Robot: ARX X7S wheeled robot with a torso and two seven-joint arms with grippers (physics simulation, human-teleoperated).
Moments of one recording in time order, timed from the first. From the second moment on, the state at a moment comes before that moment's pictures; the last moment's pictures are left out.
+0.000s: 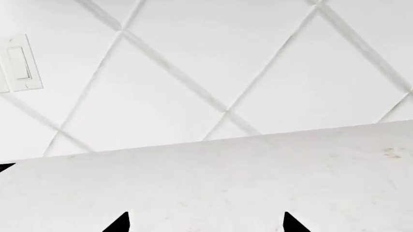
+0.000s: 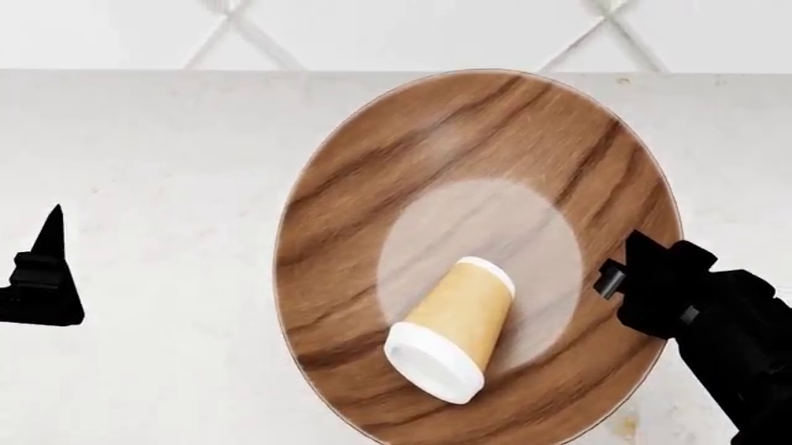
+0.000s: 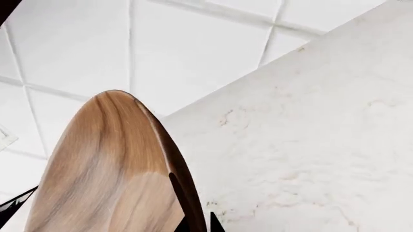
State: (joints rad) left arm -0.49 -0.58 0.13 0.35 -0.60 -0.66 -0.30; right arm 0.58 0.62 0.16 -0.09 1.44 0.89 0.36
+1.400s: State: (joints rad) left arm -0.48 -0.58 0.13 0.35 -0.62 -0.65 -0.30; right arm 0.52 0.56 0.09 0.01 1.40 0.88 0.32
